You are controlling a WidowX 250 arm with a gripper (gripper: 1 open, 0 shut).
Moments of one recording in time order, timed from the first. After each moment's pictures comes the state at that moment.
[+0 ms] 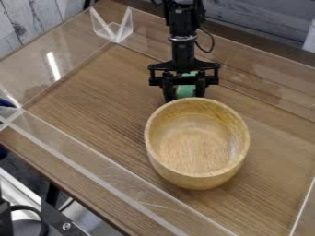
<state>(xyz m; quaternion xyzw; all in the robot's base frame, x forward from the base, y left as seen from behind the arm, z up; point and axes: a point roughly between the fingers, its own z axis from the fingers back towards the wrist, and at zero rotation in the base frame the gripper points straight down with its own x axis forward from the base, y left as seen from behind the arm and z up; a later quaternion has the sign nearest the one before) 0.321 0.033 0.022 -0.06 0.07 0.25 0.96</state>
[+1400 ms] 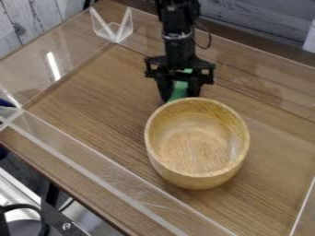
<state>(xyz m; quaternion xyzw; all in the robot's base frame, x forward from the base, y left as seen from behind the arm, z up) 0.310 0.035 0.041 -0.06 0.01 0.13 0.99</state>
